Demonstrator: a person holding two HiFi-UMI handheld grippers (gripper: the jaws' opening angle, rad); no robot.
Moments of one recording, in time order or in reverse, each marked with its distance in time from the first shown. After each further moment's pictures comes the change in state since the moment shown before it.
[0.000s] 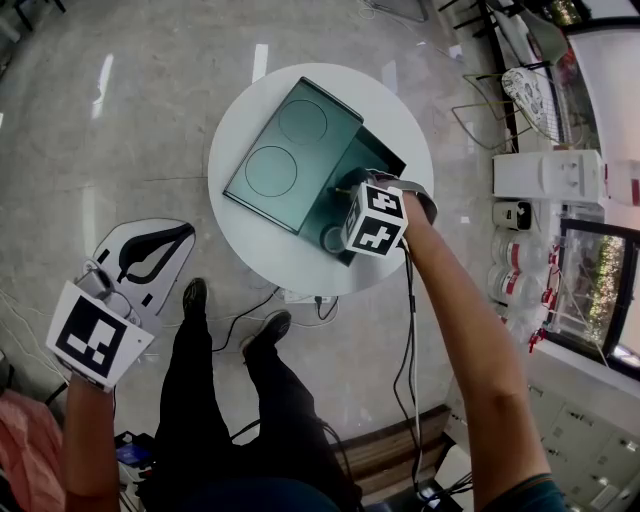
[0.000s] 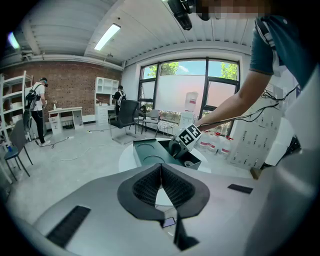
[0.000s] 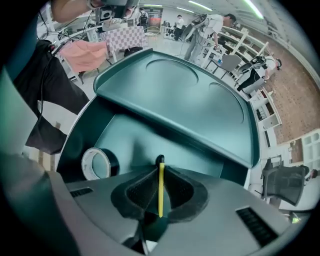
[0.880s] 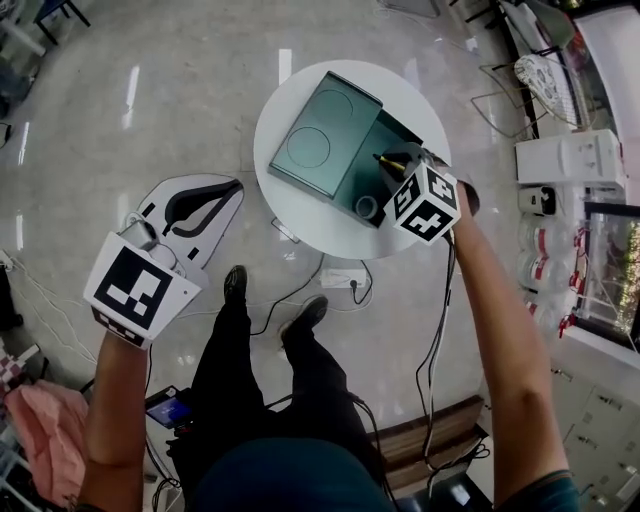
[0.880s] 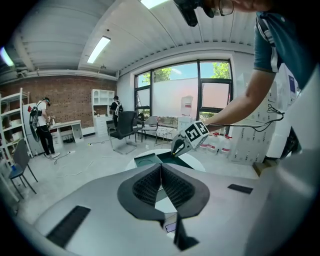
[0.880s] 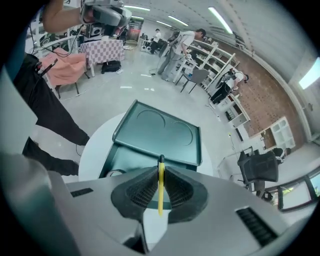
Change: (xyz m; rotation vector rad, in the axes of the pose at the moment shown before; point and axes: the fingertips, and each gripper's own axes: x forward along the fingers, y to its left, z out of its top) left arm -0.086 -0.044 0.072 0.126 -0.063 0.010; right arm -0.149 0.014 0.033 0.184 -0.124 -0.252
